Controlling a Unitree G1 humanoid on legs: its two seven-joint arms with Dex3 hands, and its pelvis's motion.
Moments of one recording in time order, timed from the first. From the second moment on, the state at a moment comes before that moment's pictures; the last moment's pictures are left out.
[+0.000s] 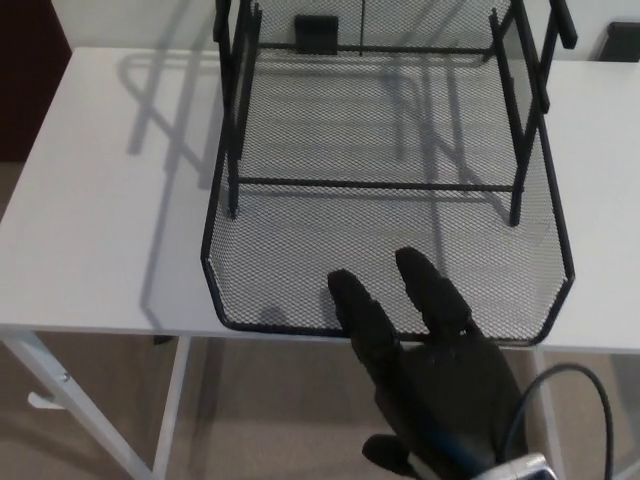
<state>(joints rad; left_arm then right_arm) 0.25 0.64 -0.09 0.60 0.21 -0.15 -0.31 0.18 -0.27 0.71 -0.41 -1.39 0.38 0.10</state>
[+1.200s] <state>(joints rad) 0.26 0.64 -0.09 0.59 0.21 -0.15 -0.31 0.27 -0.35 0.48 -0.97 -1.24 0.08 0.18</state>
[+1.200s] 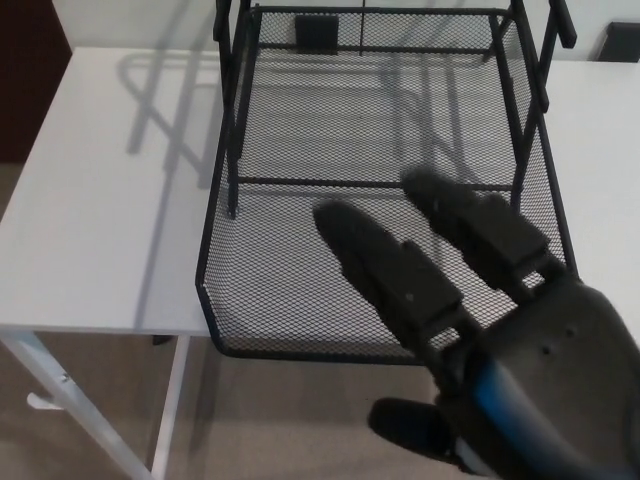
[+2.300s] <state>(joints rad) 0.26 0.63 -0.10 0.60 0.21 -0.15 -0.31 0.71 -0.57 -0.07 -0.88 -0.75 -0.10 0.27</state>
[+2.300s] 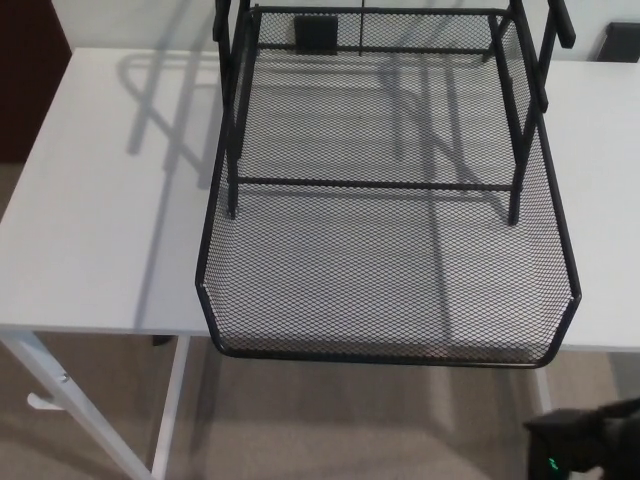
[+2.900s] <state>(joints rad) 0.26 0.63 -0.10 0.63 0.21 -0.15 -0.31 0.72 -0.56 -0.16 -0.36 -0.62 -0.09 0.34</state>
